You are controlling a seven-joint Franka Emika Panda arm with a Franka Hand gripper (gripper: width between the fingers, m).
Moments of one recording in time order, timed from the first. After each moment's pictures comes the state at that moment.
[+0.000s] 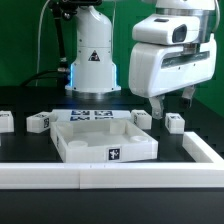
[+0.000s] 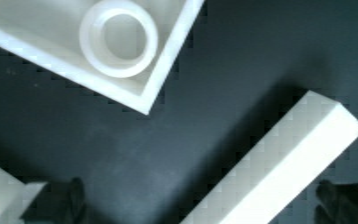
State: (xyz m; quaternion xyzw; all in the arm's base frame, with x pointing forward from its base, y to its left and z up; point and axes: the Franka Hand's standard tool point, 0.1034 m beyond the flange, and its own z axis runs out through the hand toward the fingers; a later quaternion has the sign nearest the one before) arm 0.558 0.103 0.081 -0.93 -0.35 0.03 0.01
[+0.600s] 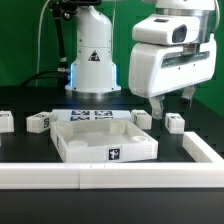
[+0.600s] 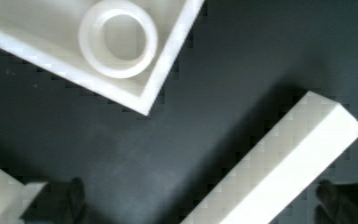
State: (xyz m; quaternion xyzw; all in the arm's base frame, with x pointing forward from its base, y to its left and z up) arm 0.557 0.103 0.079 -0.93 -0.36 0.03 0.01
